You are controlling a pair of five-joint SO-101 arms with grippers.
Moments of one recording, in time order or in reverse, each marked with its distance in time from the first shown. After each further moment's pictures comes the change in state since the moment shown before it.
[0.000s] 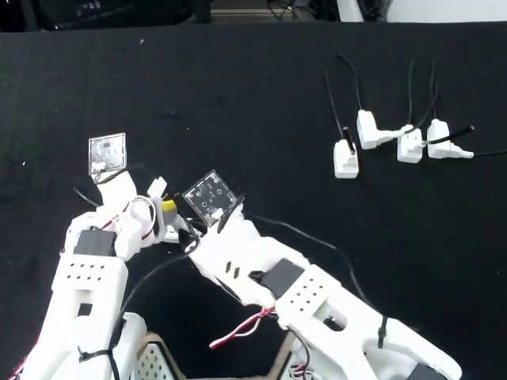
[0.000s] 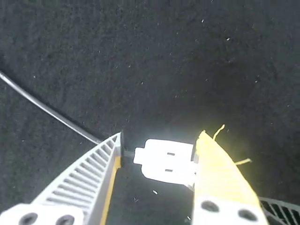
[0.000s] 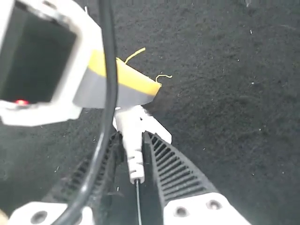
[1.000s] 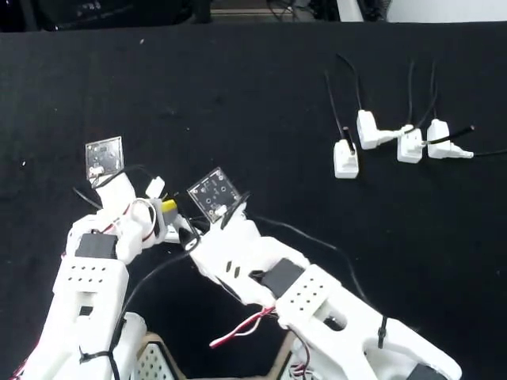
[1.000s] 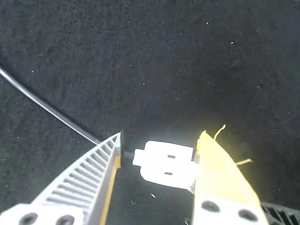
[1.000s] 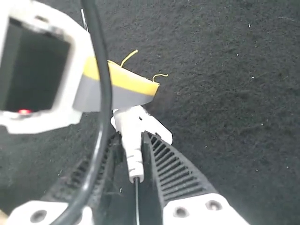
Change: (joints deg) left arm -0.1 -0.4 2.6 -2.5 2.5; right arm 0.4 0.0 0.1 -0.3 -3.5
